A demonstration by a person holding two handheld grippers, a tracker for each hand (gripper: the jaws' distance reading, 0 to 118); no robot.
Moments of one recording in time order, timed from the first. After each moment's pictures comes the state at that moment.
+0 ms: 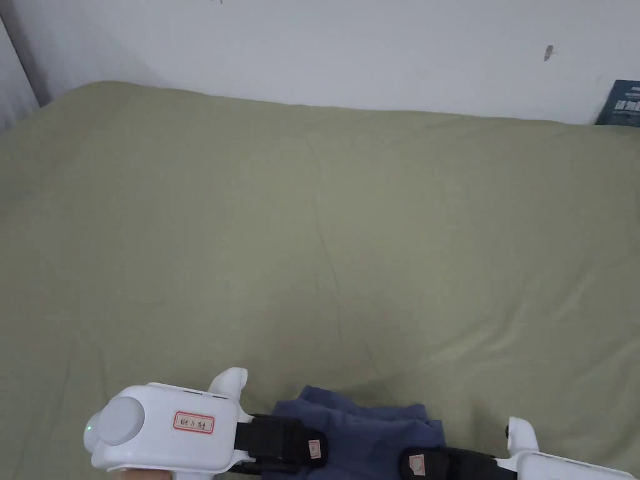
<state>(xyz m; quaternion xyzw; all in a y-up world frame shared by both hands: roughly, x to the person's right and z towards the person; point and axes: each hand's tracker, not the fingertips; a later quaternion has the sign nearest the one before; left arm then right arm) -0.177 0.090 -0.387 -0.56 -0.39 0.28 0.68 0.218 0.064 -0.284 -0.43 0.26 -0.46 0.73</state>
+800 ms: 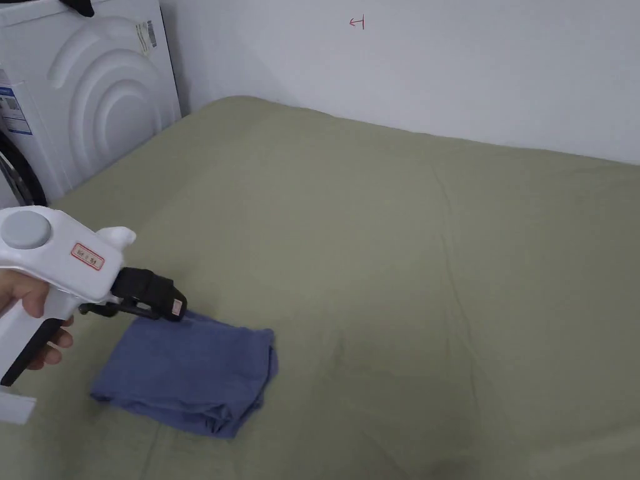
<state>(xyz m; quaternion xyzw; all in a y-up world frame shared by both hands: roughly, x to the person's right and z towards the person) -0.475 0.187 -0.519 -0.55 -0.14 0.09 0.82 0.224 0.109 -0.282 -0.41 0.22 -0.41 0.79</state>
